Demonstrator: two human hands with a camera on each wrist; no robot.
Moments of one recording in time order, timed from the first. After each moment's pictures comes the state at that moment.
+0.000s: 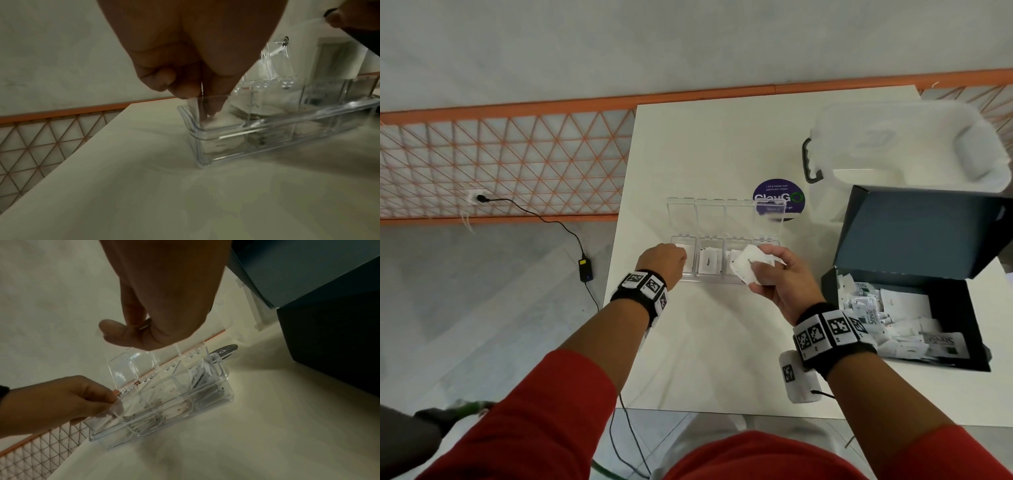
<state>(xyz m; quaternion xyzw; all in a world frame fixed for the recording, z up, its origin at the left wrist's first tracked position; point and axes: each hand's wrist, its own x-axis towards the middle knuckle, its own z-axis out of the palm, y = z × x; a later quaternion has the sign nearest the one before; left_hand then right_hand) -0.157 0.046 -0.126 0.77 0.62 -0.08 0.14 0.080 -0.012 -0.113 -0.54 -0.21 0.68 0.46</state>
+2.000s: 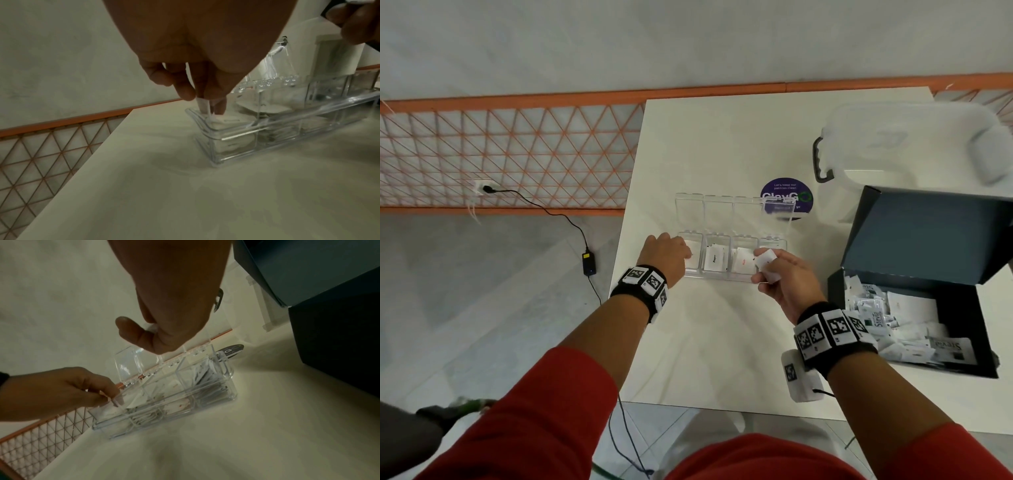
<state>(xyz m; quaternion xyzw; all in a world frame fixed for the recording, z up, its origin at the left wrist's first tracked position) -0.163 0.044 -0.122 0.79 0.59 -0.14 0.10 0.073 -0.011 -0.107 -0.55 -0.22 0.68 0.45</state>
